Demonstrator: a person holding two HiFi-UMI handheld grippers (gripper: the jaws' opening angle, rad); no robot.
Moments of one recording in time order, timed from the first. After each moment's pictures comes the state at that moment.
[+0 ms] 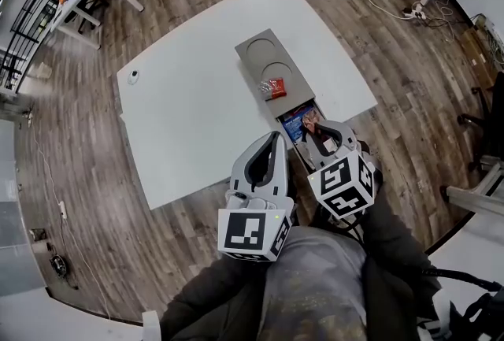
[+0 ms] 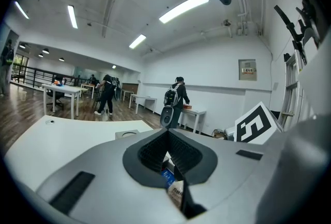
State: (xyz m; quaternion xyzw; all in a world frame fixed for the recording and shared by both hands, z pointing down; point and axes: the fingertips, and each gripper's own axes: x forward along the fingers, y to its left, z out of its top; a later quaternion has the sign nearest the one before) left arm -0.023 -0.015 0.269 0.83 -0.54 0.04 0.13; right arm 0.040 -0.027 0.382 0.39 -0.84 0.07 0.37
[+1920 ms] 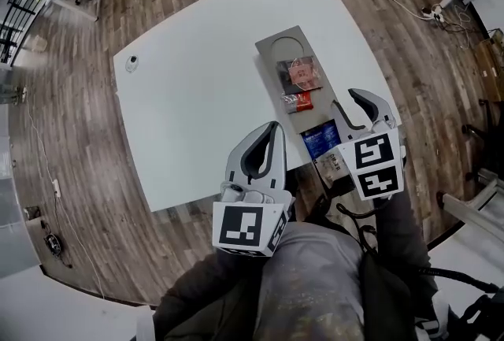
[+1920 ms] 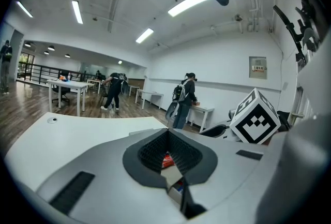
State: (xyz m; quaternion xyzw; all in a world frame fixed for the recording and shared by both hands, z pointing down) left arm -0.078 -0.089 0.293 0.81 -0.56 0.06 0.16; right arm 0.045 -0.138 0.370 0.45 -0.82 0.10 0.35
